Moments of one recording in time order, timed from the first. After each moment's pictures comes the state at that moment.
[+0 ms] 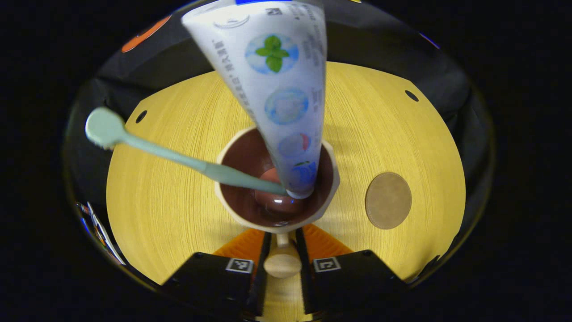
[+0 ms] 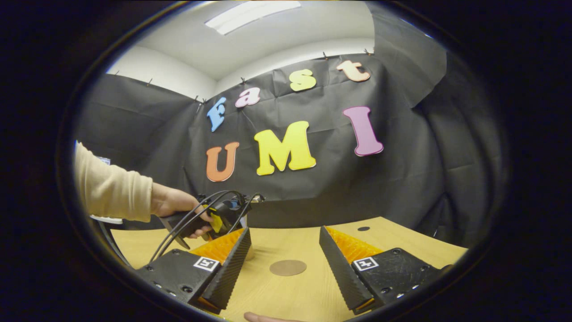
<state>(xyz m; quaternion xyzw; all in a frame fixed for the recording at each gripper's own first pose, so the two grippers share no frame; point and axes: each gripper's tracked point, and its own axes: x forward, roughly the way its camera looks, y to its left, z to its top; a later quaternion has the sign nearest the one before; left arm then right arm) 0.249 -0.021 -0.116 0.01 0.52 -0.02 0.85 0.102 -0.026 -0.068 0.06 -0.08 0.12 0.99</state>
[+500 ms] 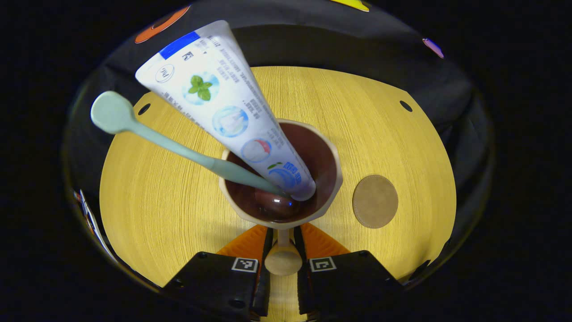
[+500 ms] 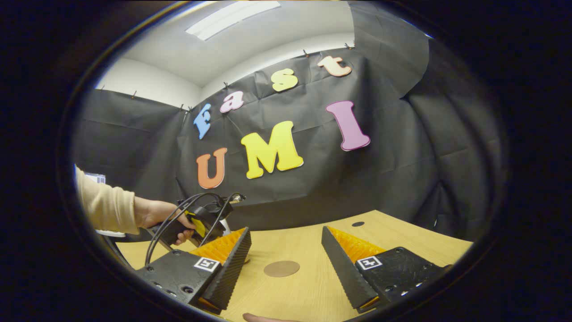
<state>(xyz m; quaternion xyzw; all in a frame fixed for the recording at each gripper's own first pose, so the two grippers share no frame) 0.291 -0.050 -0.021 -0.02 0.50 -0.04 0.87 0.109 -0.053 -0.067 0.10 -0.07 0.10 0.99</state>
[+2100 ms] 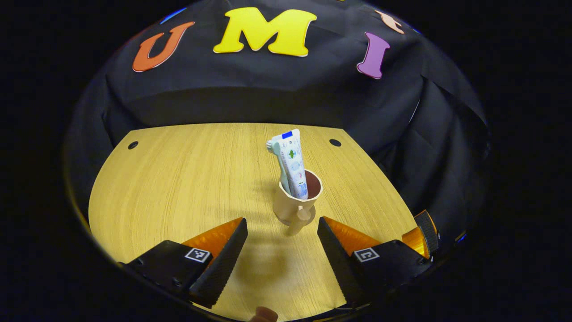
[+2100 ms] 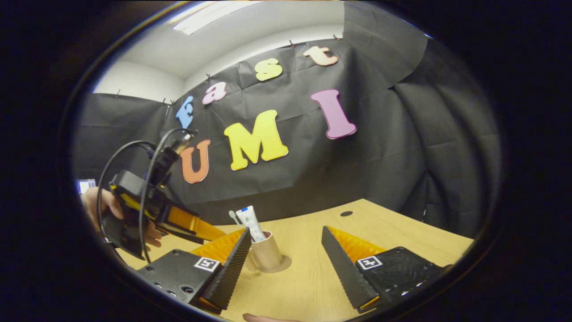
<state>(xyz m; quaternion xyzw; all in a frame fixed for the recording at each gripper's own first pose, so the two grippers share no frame) 0.243 -0.105 0.161 -0.05 0.30 -0.13 0.94 0.121 -0.055 -0.075 0.11 -0.02 0.05 0.99</state>
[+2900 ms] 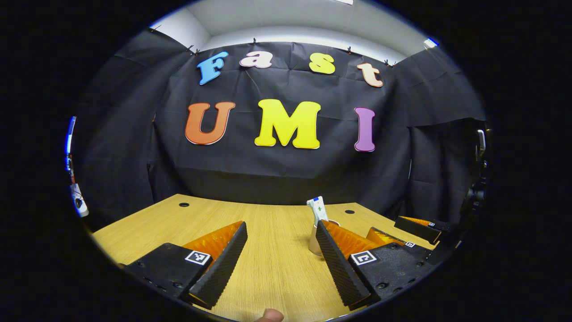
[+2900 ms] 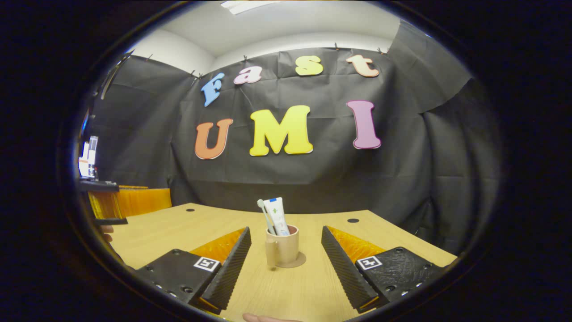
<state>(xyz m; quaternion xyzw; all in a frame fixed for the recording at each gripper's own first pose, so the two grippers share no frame) 0.148 -0.018 0.221 -0.03 -0.01 -0.05 1.00 0.103 0.028 -0.075 0.00 -0.01 0.06 1.00</state>
